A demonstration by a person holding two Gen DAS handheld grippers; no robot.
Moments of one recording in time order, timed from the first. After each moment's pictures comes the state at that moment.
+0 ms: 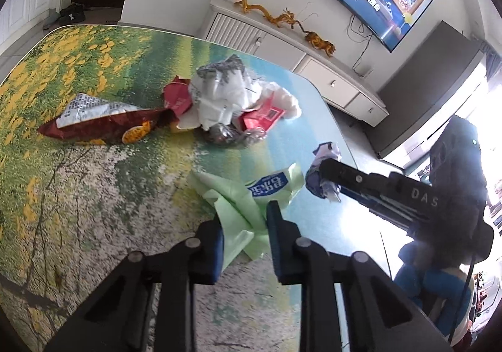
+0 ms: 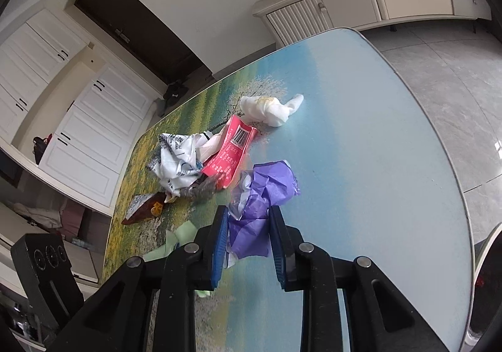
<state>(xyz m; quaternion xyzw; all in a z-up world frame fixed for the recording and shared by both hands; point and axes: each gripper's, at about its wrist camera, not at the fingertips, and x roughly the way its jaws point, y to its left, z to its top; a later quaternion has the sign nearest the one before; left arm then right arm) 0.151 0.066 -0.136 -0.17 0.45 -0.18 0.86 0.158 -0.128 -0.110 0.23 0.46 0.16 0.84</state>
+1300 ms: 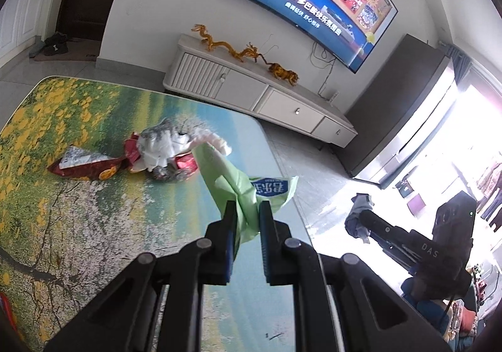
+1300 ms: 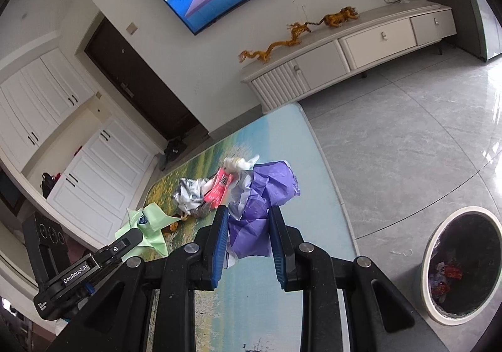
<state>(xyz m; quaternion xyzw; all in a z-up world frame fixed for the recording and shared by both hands) 0.096 0.039 -0.041 -0.18 0.37 -0.22 0.88 0.042 -0.219 -0.035 0.26 0.34 0.11 0.90</state>
